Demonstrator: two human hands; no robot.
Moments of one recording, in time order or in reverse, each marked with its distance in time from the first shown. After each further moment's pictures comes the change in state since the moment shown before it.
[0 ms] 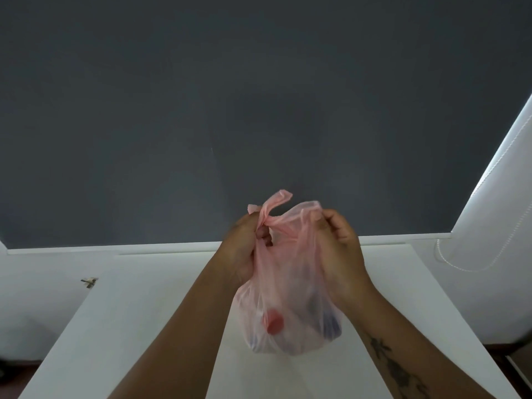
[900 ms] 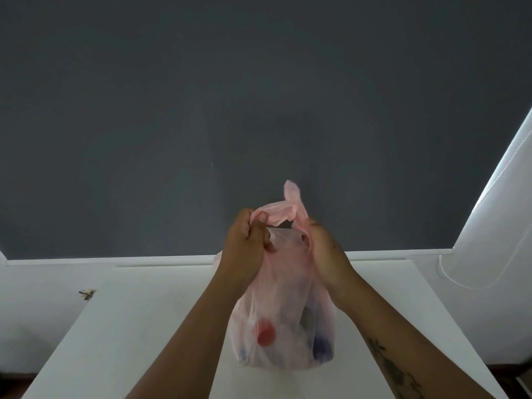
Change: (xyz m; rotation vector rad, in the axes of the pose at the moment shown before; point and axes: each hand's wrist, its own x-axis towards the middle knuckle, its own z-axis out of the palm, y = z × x) left_hand -0.004 0.003 0.006 0.531 0.133 0.613; right_hand 0.029 -0.008 0.007 -0.142 -0.167 0.216
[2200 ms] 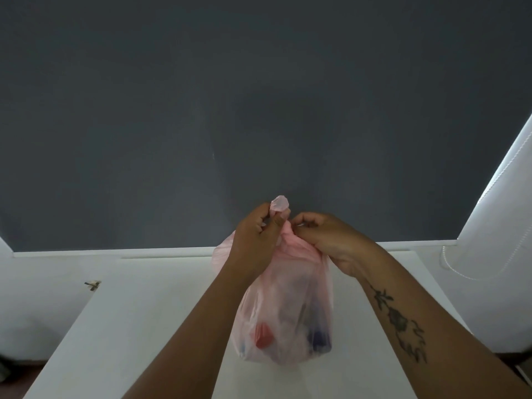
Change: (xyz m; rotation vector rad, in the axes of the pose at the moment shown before) left_hand 0.004 -0.007 0.009 0.121 -0.062 0.064; right_hand 0.022 -0.014 -0.017 -0.188 -0.269 0.040
